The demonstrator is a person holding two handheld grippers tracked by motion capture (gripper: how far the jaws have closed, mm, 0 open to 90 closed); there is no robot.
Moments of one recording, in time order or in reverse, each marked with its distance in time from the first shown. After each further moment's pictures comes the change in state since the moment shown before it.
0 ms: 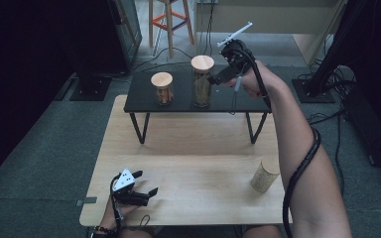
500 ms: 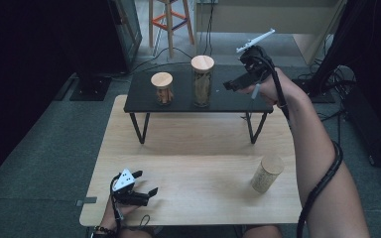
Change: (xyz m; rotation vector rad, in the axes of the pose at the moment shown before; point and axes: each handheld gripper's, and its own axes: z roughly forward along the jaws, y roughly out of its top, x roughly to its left) left arm -0.001 0.000 0.000 0.003 0.008 -0.001; right arm -0.001 -0.037 -0.033 -0.006 -0.050 0.037
